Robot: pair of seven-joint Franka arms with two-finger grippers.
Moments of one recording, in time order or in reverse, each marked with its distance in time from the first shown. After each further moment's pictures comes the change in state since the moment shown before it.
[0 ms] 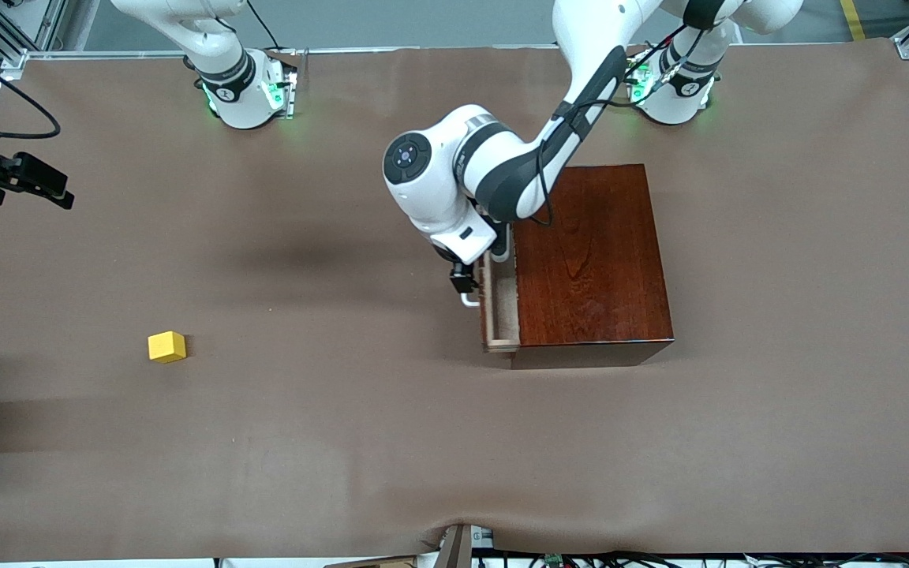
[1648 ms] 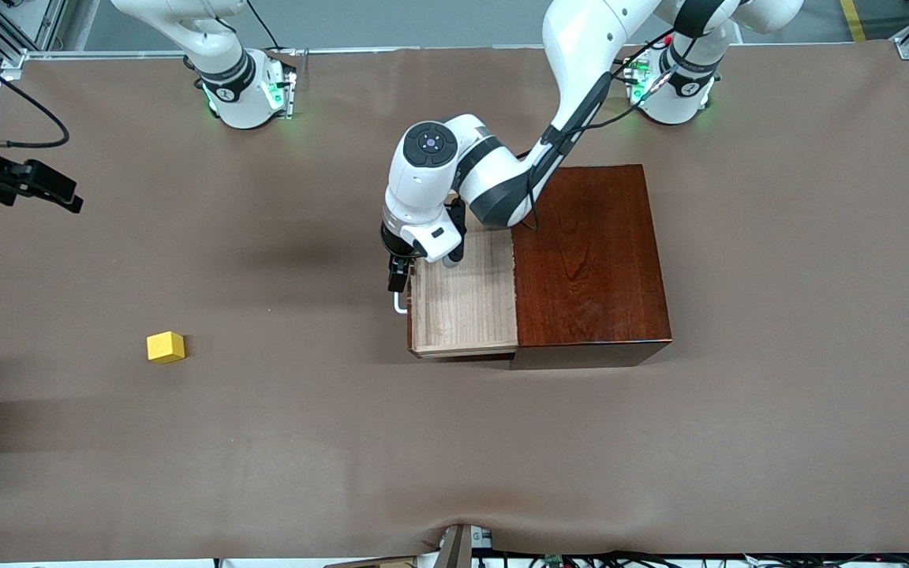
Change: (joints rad) left arm 0.018 0.033 -0.092 -0.068 -0.246 0.552 0.060; right arm 0.000 -0.002 0.001 -0.015 0.007 -0.001 0.062
